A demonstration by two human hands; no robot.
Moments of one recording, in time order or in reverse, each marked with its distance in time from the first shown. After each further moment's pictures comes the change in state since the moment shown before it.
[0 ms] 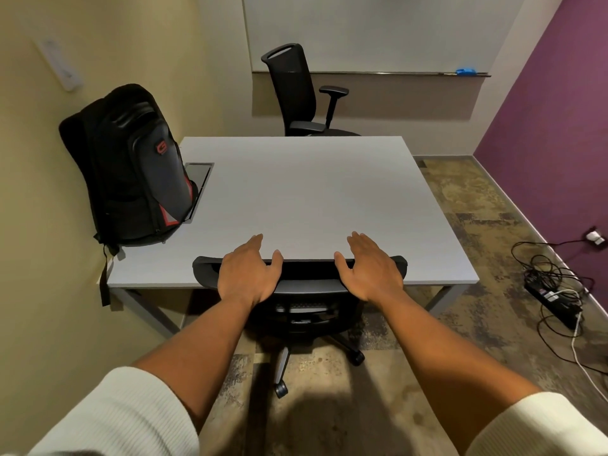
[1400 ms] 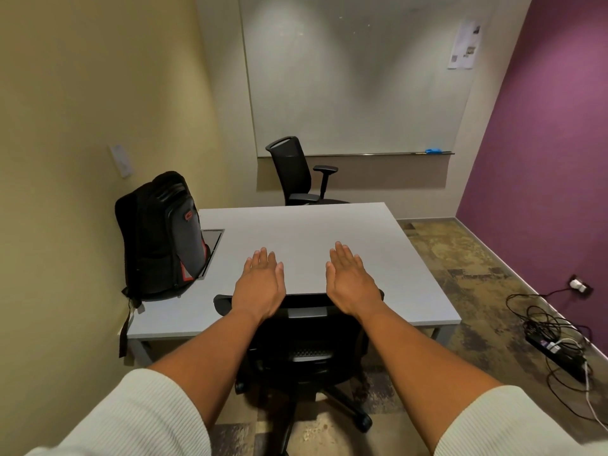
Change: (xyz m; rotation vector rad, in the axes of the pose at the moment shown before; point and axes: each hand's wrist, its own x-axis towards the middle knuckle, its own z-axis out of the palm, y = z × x) left_hand -0.051 0.049 -0.080 0.142 0.044 0.272; right_hand -0.057 -0.064 -0.084 0.034 0.106 -0.118
